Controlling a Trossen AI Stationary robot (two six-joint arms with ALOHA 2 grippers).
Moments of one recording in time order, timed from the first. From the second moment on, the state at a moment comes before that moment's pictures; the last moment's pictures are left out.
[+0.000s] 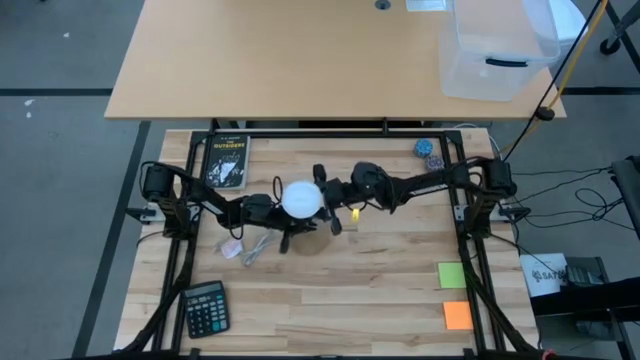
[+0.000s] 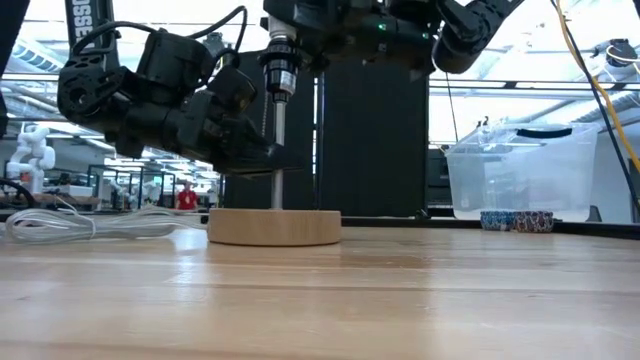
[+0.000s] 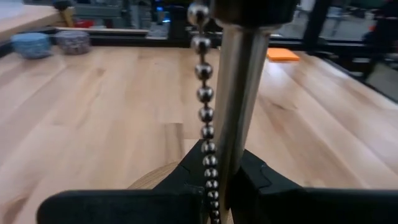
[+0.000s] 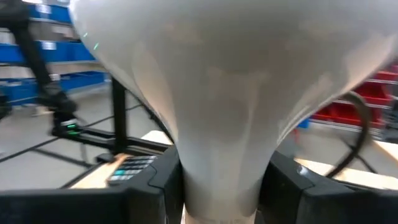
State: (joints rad) left arm 0.03 1.81 0.41 1.12 0.23 -0.01; right arm -0.12 1.79 1.02 0.86 -0.41 -0.04
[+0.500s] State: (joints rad) left arm 0.03 1.81 0.41 1.09 0.29 -0.01; right arm -0.13 1.80 1.07 0.84 -0.59 -0.02
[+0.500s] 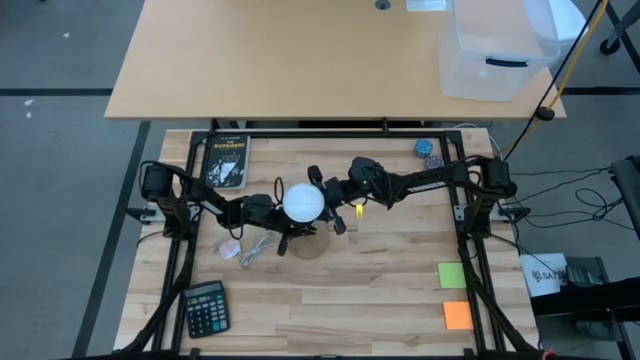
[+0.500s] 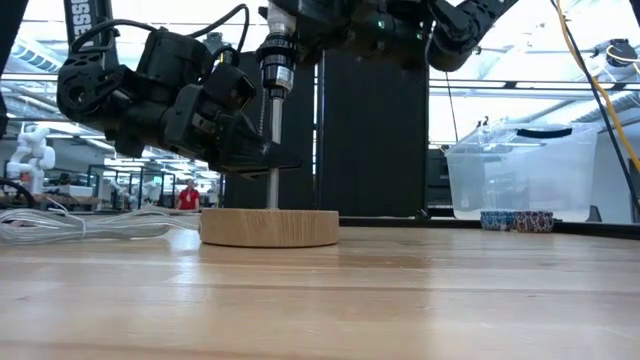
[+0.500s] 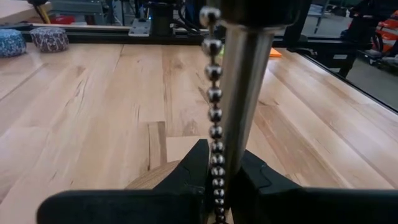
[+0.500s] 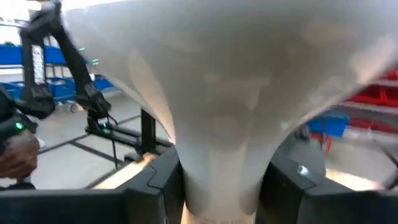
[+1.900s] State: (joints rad) left arm 0.02 1.77 0.40 1.10 0.16 -0.08; right arm -0.08 1.44 1.13 -0.40 -0.02 -0.21
